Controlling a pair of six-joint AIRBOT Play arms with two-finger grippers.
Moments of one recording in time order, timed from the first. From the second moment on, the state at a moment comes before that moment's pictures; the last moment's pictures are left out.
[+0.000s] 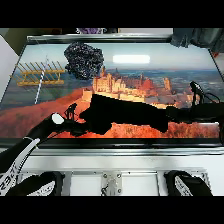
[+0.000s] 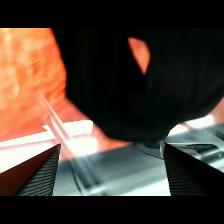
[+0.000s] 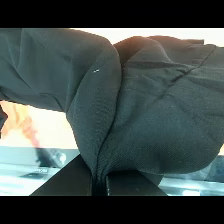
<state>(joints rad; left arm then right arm) -0.24 -1.26 0.62 0.87 -0.83 -1.49 -0.13 -0.88 0.83 2.04 -1.20 -1.57</state>
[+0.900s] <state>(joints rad) -0.20 -0.99 1.31 0.84 -1.10 -1.52 -0.14 -0.88 1.30 2.06 -1.28 -1.57</state>
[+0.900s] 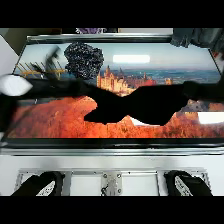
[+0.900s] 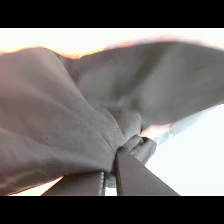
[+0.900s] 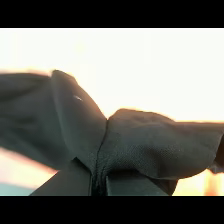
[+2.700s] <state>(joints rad) -0.04 -1.63 1.89 1.10 -1.11 -1.63 -0.21 -1.28 1.39 2.05 -0.90 -1.52</state>
